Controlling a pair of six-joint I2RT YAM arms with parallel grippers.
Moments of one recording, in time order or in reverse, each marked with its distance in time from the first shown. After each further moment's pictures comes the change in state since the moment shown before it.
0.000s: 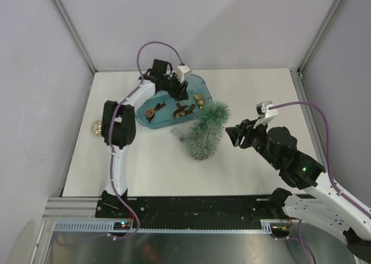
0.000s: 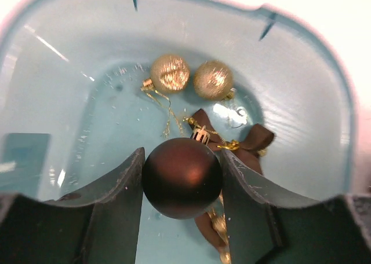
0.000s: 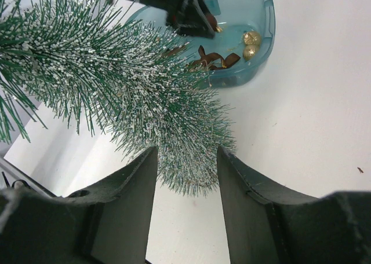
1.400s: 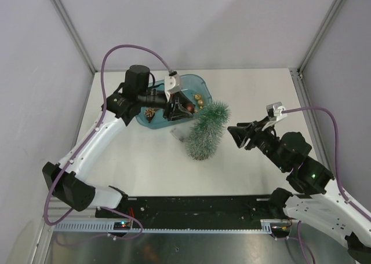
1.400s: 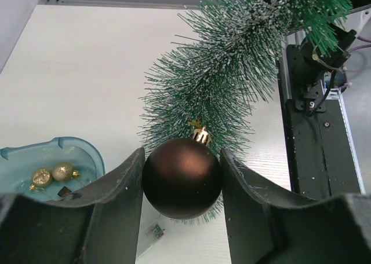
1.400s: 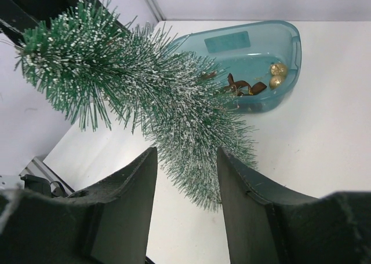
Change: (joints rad) left arm -0.171 -0.916 -0.480 -0.056 0.328 -0.064; right arm -0.006 -0.075 -0.005 0.063 -0.077 -0.013
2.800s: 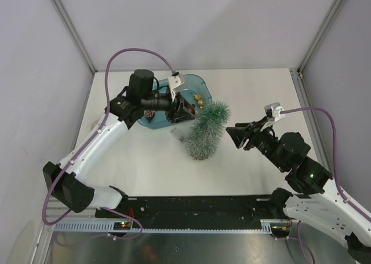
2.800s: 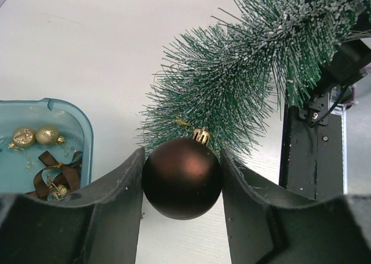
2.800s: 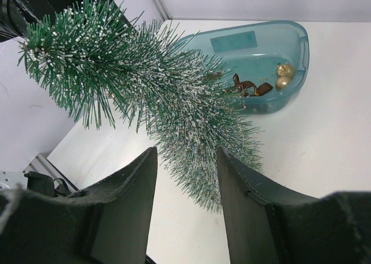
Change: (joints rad) left arm -0.043 -0.011 -0.047 0.018 -0.177 -0.156; right arm -0.002 -0.005 -0.022 0.034 -0.027 -0.003
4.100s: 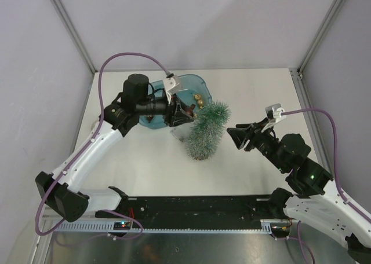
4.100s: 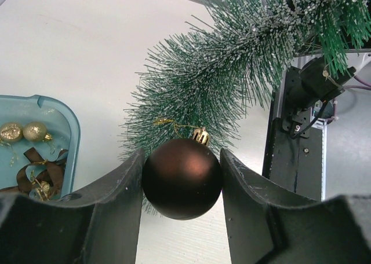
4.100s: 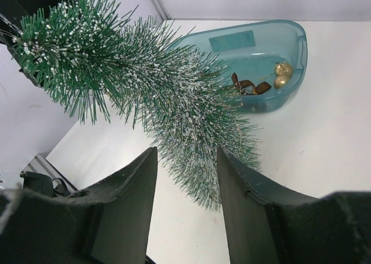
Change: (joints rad) left arm -0.011 -0.098 -0.066 0.045 -0.027 -0.121; right arm -0.001 -0.018 -0.015 0.002 0.005 0.000
